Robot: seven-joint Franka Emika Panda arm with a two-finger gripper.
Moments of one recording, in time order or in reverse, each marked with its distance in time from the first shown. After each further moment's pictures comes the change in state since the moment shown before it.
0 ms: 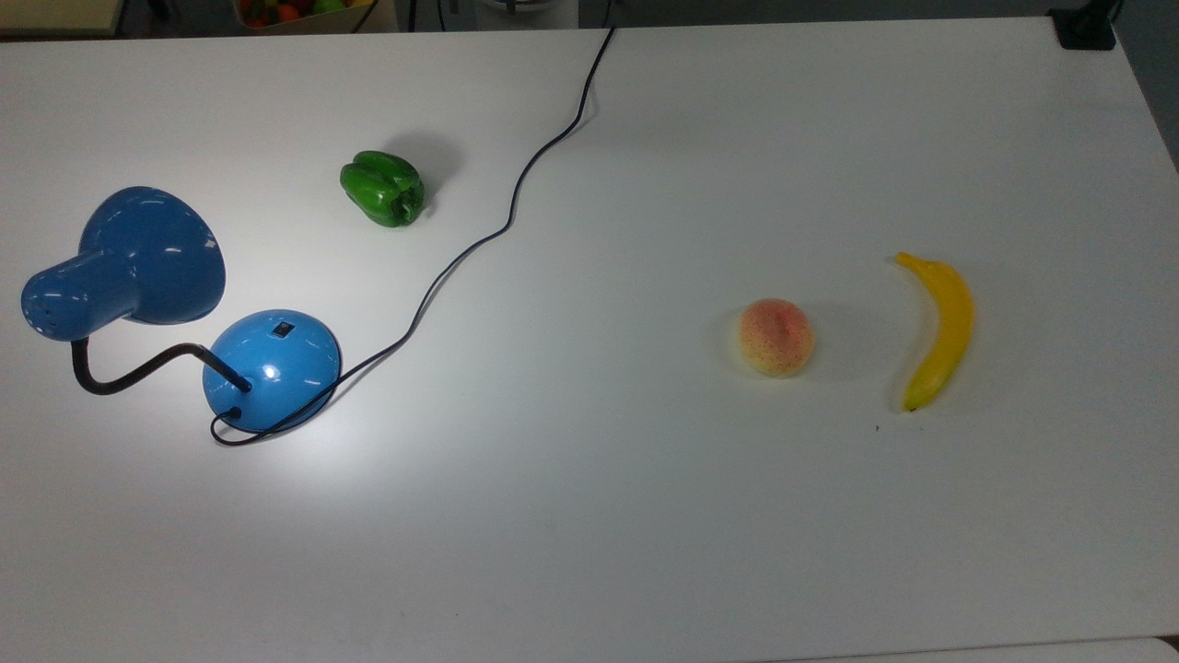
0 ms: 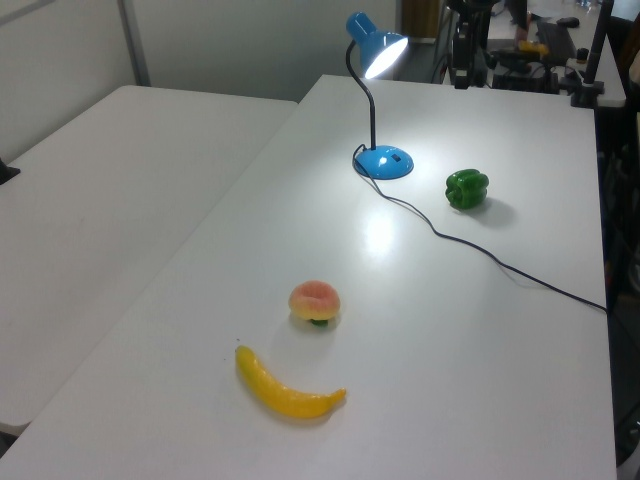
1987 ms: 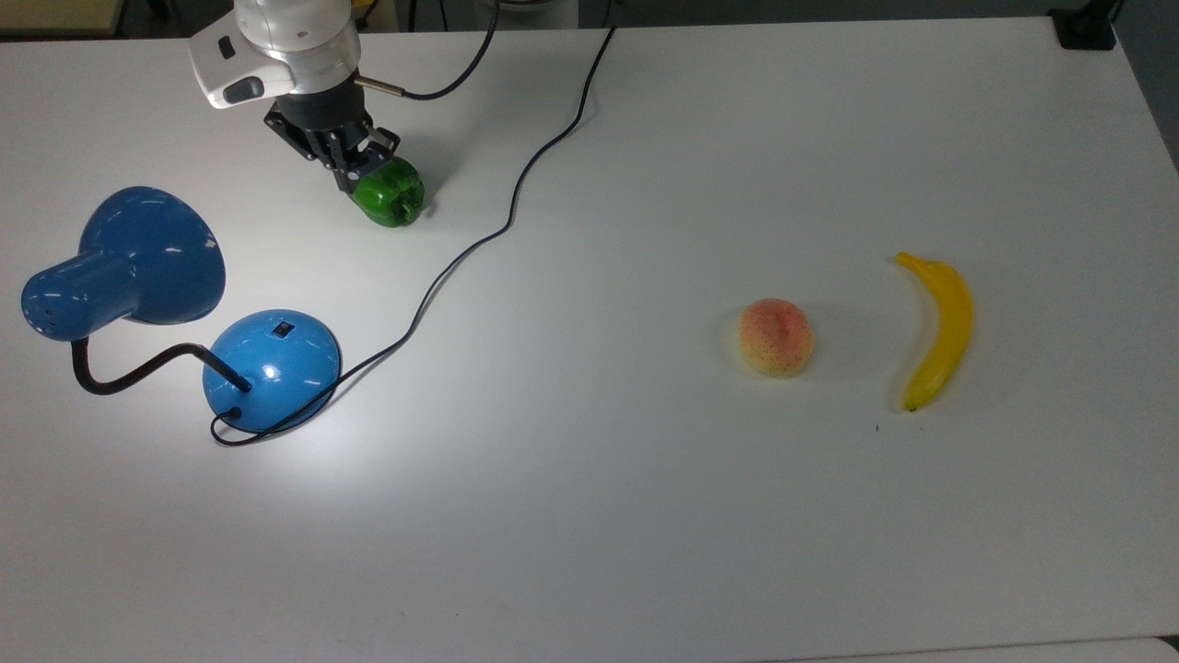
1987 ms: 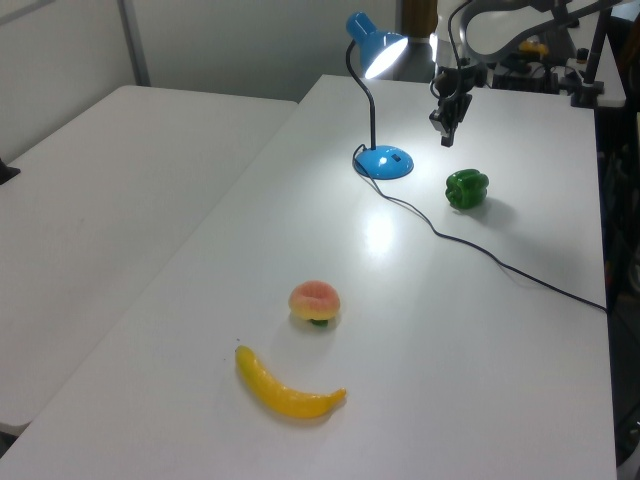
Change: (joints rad) arm -0.249 0.181 -0.021 -0.294 0.000 0.546 0.104
